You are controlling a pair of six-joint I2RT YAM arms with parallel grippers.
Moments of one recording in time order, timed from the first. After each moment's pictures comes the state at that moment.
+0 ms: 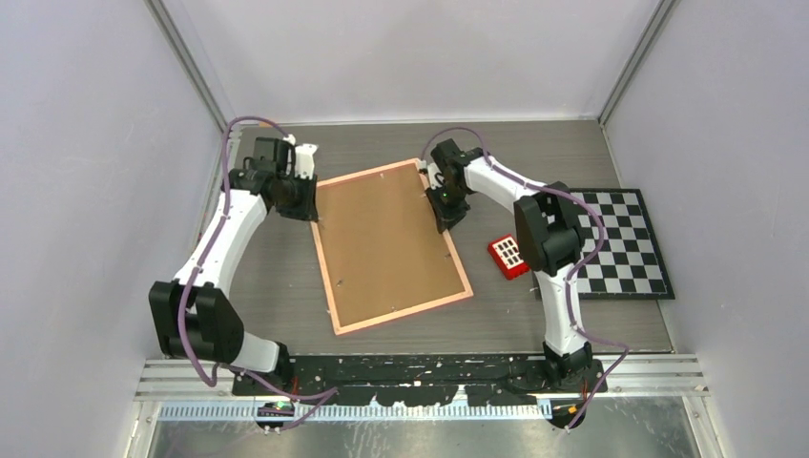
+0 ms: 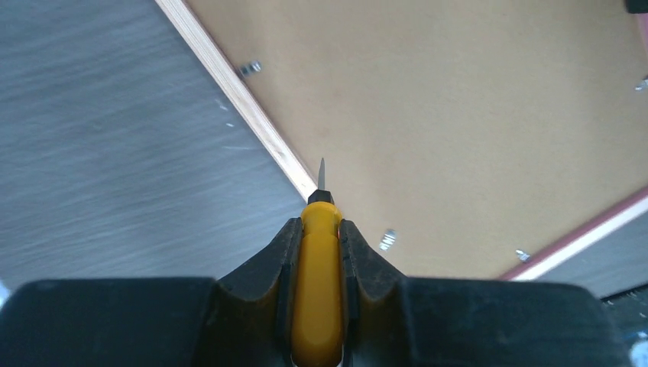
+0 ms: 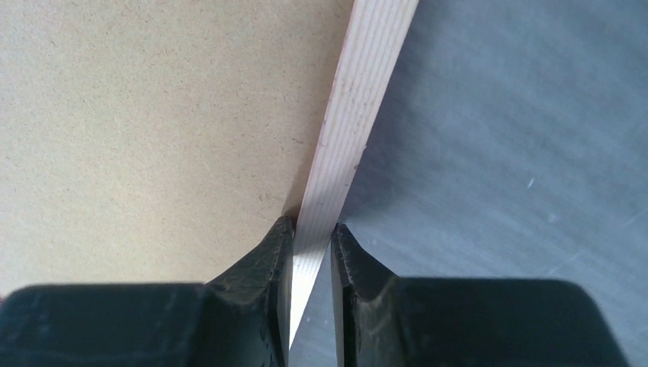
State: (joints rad) left arm -0.13 1.41 1.27 -0.84 0.22 0.07; right arm 0.48 2.16 1.69 -0.86 -0.16 0.02
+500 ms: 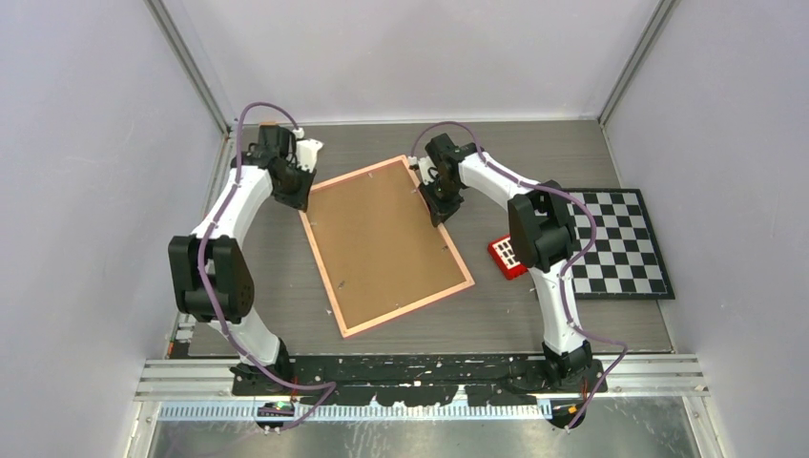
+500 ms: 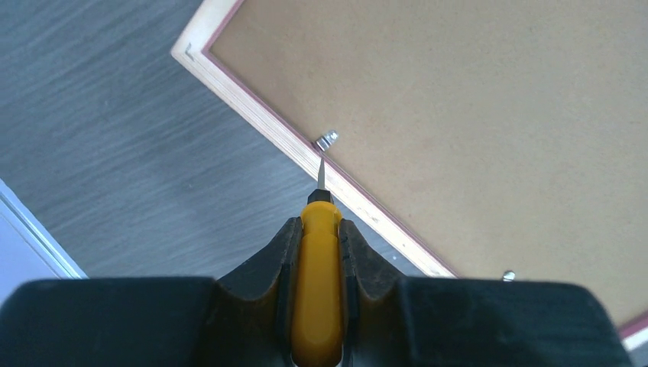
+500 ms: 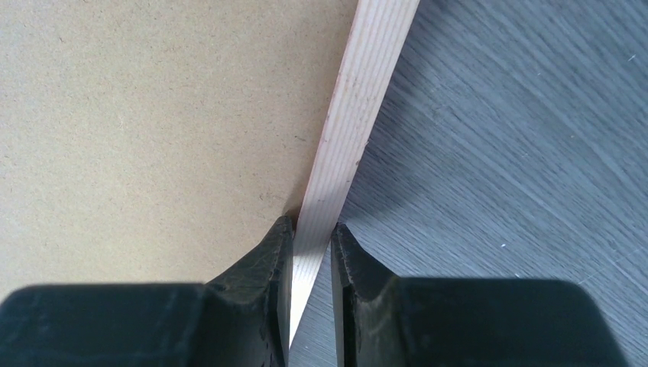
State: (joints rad) left arm -0.06 1.67 1.42 -0.82 0.14 0.33; right arm 0.49 2.25 1.84 -0.88 -0.18 -0.12
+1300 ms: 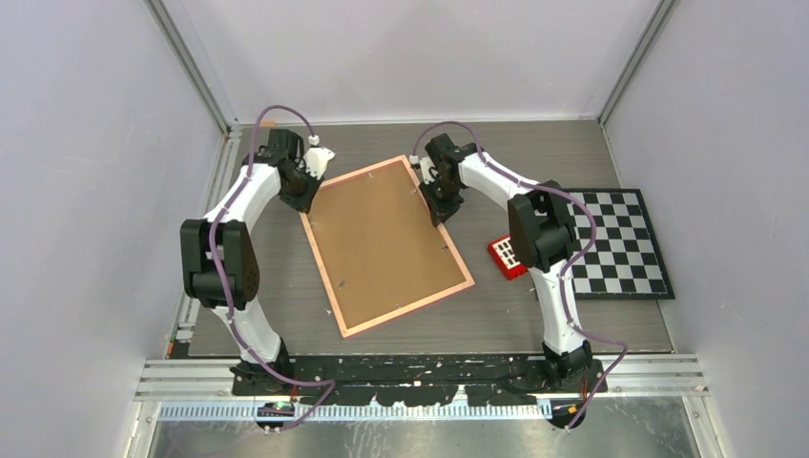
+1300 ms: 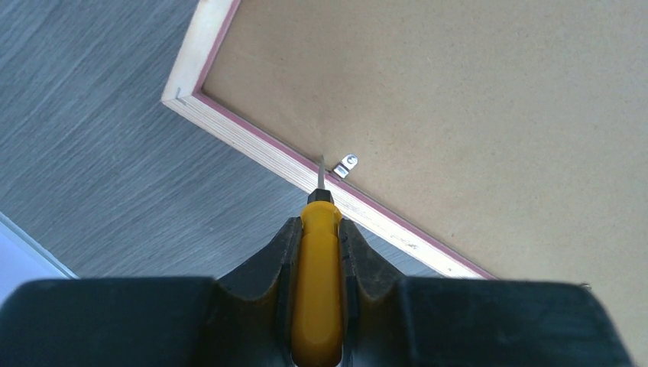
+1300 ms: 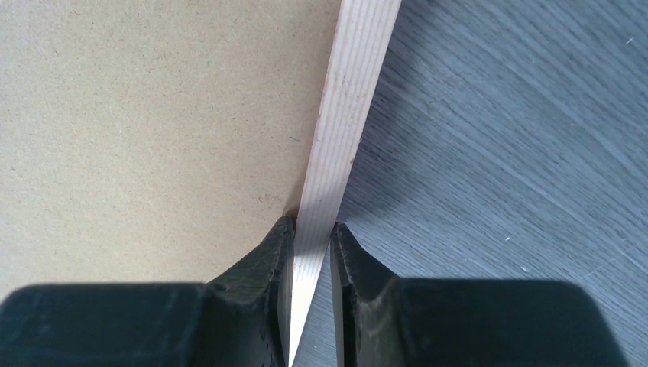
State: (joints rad) left arm -0.08 1.78 1.43 -0.75 0.14 0.52; right arm 0.49 2.25 1.84 -0.88 -0.17 -0.07
